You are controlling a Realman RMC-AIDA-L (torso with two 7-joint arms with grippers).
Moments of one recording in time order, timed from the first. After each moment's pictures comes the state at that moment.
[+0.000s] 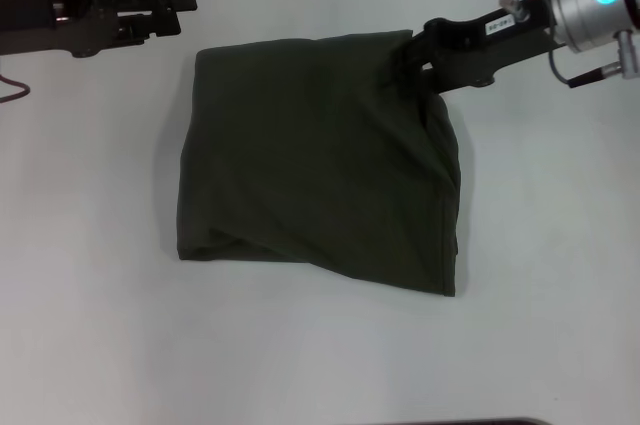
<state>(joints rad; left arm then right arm) -0.65 -2.02 0.51 0.75 2.11 1.66 -2.41 0.85 1.99 -0.86 -0.55 -2.27 -1.39 2.67</state>
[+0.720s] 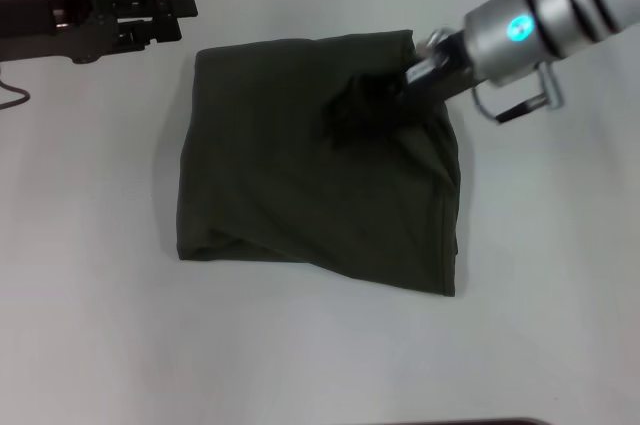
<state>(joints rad) -0.64 -2.02 0.51 0.75 2.11 1.67 -2.41 0.92 2.07 -0.98 -0.54 -2.27 -1.39 2.67</state>
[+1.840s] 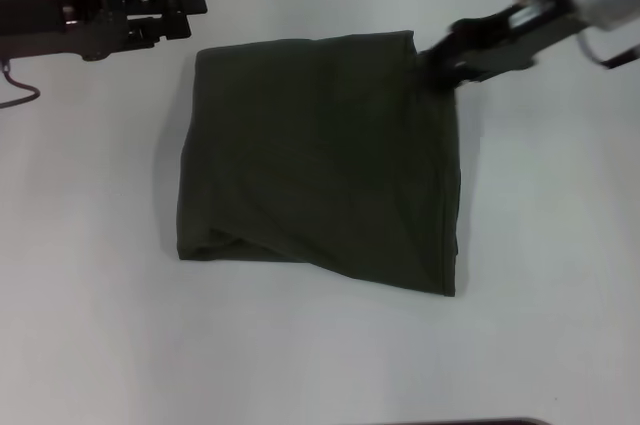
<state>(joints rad) -0.65 -2.03 0.51 0.75 2.11 1.66 -2.41 0.78 2.01 -1.04 -0.90 -2.40 -1.47 2.84</state>
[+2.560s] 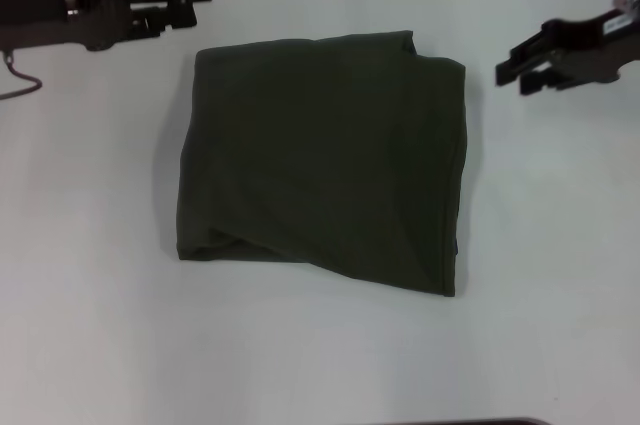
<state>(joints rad) -0.65 -2.03 0.51 0.75 2.08 1.68 -2.41 0.72 1.96 -0.82 -0.83 -2.48 -1.48 2.79</state>
